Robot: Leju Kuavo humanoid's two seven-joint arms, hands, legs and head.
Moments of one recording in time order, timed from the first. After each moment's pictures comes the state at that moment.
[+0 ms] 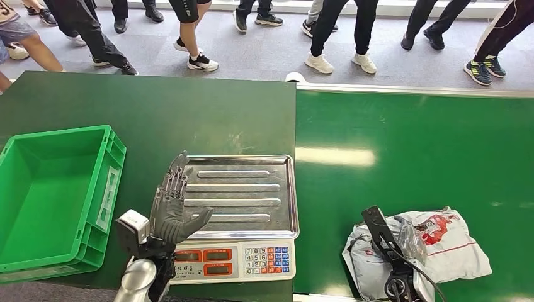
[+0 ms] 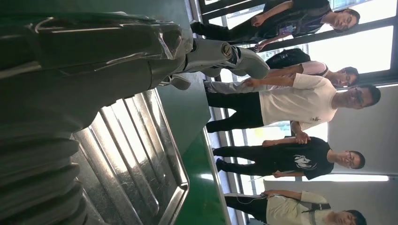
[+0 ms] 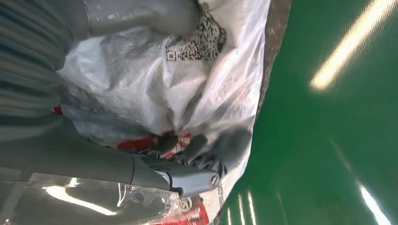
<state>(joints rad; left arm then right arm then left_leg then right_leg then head) -0.09 -0.17 -0.17 -1.38 -0.09 -0.02 -0.63 -0.14 0.07 -0.17 -1.03 0.98 -0.07 0.19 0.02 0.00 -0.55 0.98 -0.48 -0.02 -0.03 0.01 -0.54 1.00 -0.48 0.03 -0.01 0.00</state>
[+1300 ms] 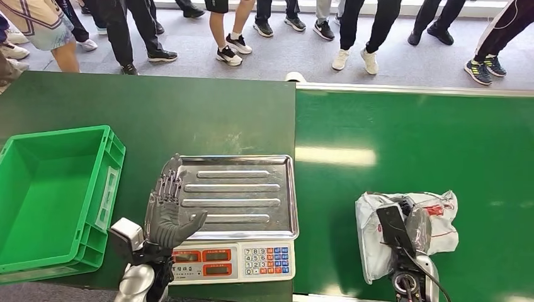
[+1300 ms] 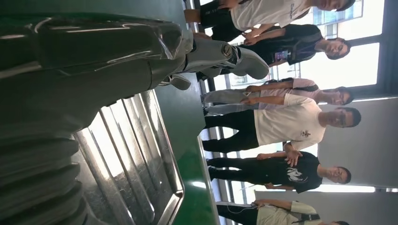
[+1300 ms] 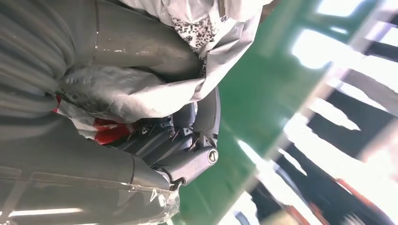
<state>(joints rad) -0.06 -0.17 -0.16 -1.39 -0.06 0.01 -0.69 -0.13 0.06 -0.15 -1.12 0.65 -0.27 -0.36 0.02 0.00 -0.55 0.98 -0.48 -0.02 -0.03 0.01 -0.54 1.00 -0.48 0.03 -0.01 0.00</state>
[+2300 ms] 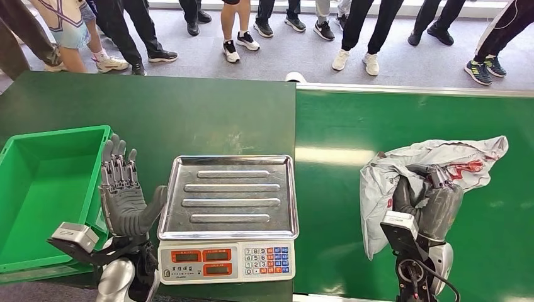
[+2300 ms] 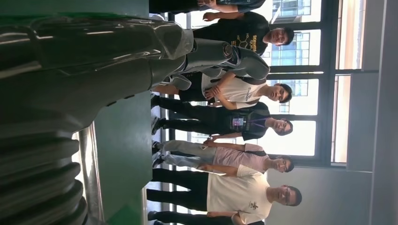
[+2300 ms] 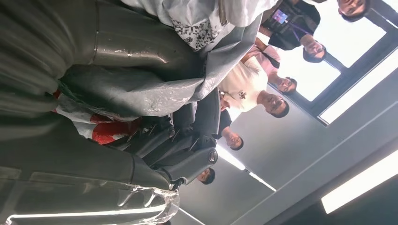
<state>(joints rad) -0.05 -0.19 -0.11 -1.59 0.03 0.17 -0.70 -0.13 0.08 -0.01 -1.44 0.59 -0.46 -0.64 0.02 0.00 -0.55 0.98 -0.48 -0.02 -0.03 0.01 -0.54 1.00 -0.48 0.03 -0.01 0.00</state>
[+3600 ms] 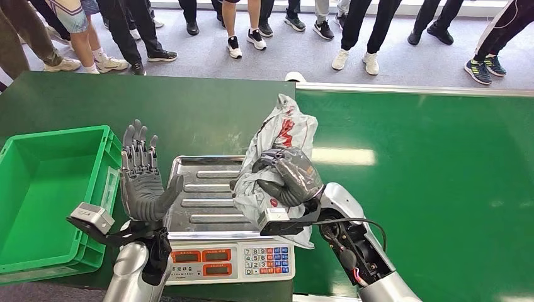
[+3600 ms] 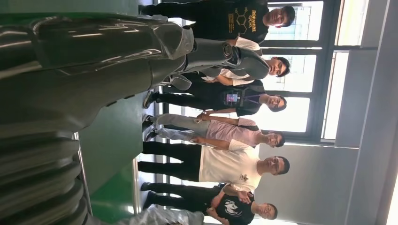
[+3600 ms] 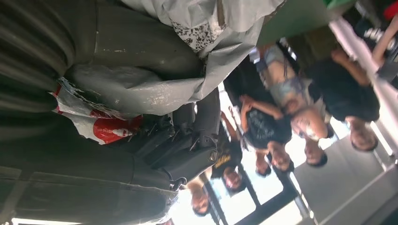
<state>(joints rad) -0.16 -0.21 -0.16 -1.49 0.06 0.12 -0.70 -0.51 0.05 0.61 -1.05 0.75 -0.09 -0.62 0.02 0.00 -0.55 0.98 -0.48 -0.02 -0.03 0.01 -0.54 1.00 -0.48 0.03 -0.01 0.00</state>
